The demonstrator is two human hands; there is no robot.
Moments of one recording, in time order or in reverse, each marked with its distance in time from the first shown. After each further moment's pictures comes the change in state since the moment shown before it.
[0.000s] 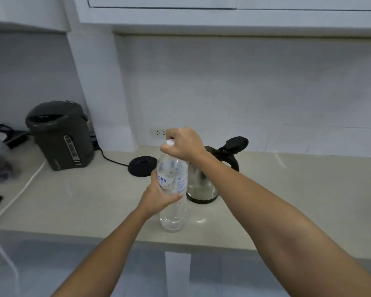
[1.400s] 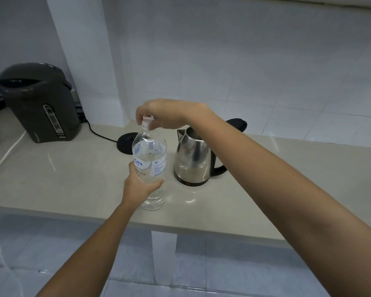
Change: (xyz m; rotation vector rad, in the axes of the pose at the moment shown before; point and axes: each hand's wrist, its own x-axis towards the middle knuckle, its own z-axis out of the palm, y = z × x) left_hand 0.001 -0.032 0.021 -0.046 0.278 -0.175; right_hand 0.038 -0.016 -0.033 -0.194 -0.600 -0.321
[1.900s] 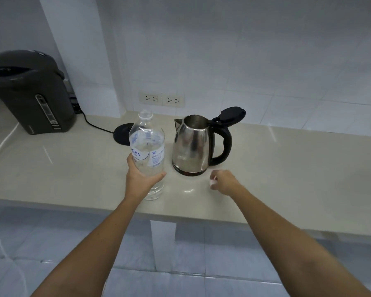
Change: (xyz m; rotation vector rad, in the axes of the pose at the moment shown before) left_hand -0.008 -0.007 0.016 -0.115 0.049 0.012; right_hand -0.130 0.100 0.231 0.430 -0.033 0.842
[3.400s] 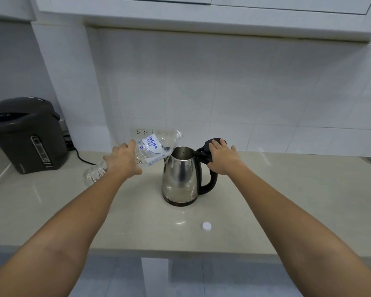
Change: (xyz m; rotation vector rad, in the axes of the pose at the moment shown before) left_hand 0.093 0.115 -0.015 1.128 -0.084 0.202; right_hand 0.000 -0.042 -0.143 -0.540 0.279 -0.084
